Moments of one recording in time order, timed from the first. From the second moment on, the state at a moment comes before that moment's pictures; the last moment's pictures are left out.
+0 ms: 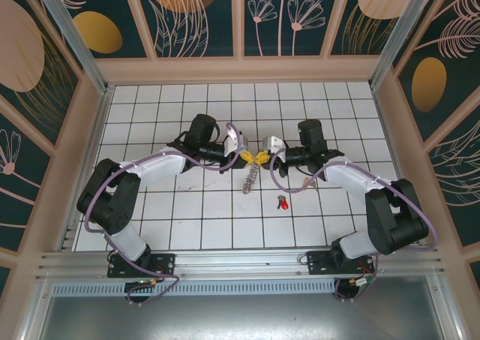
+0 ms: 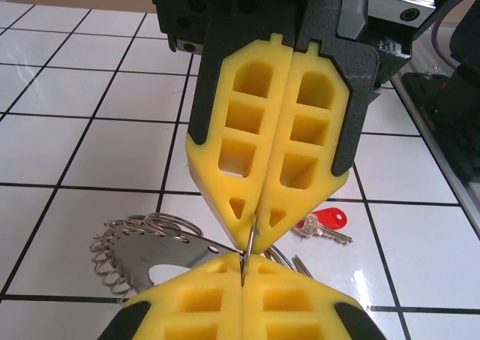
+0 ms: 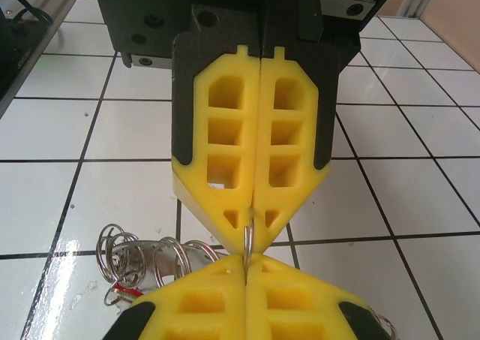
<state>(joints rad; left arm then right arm) -0.57 1.70 1.01 0.04 0.92 0.45 0.39 1.44 0.78 -0.02 -0.95 -0.74</state>
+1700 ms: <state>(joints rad) -0.57 1.52 0.73 0.44 0.73 0.09 0.44 1.42 0.63 -0.36 -0.42 0.45</state>
